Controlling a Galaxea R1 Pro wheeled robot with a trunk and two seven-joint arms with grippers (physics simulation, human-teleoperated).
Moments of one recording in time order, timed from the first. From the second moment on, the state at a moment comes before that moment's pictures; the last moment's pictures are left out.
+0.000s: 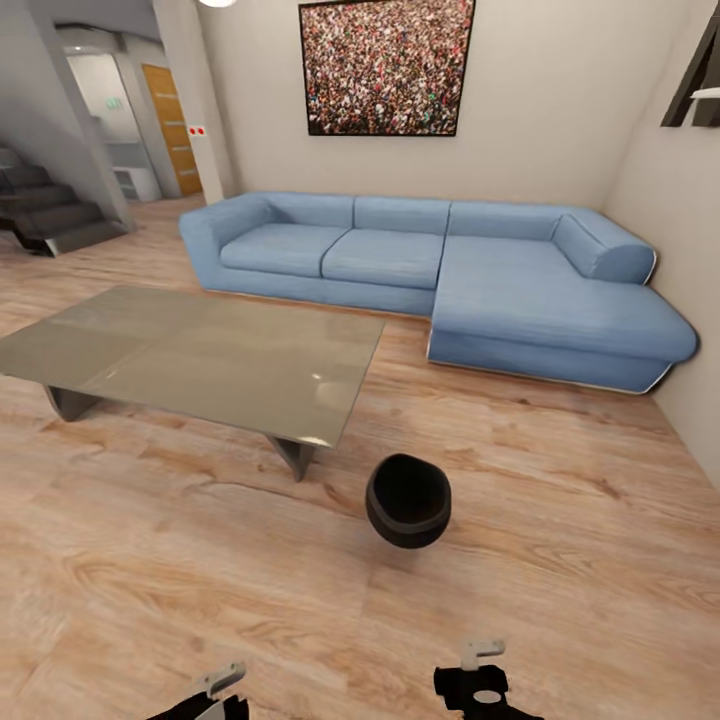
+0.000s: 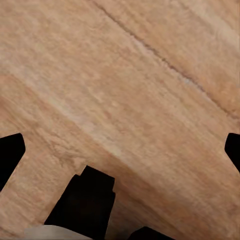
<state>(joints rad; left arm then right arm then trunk) -0.58 -0.03 -0.34 0.06 0.74 0.07 0.24 -0.57 0.11 0.51 0.02 -0.41 -0.15 -0.23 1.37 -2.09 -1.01</state>
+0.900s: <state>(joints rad) -0.56 -0.02 -0.34 0.06 0.74 0.06 0.22 -0.52 0.11 0.51 0.01 -0.41 -0.19 -0.23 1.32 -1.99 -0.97</state>
